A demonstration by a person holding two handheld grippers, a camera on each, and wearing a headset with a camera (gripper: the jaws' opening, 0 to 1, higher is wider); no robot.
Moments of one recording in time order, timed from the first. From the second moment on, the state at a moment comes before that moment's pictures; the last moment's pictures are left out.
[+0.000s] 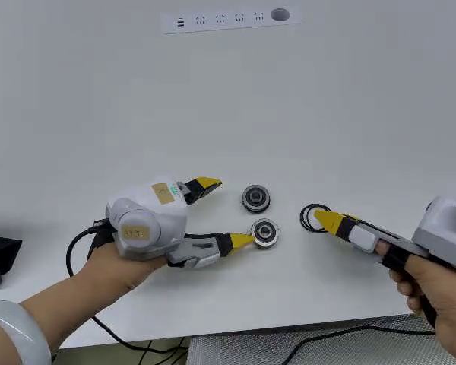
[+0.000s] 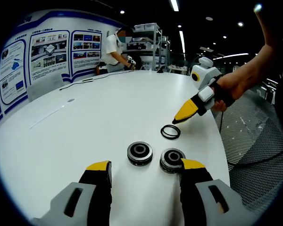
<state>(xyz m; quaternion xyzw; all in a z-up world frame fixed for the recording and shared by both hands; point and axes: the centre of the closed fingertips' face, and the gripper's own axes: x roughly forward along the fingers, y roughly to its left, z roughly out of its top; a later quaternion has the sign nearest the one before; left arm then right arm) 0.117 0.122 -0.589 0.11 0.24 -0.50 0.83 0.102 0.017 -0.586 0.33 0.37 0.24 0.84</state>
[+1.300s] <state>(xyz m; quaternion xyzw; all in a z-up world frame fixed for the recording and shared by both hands) 0.138 0.092 -0.601 0.16 0.26 -0.50 0.81 0.119 0.067 -0.592 0.33 0.38 0.28 0.82</state>
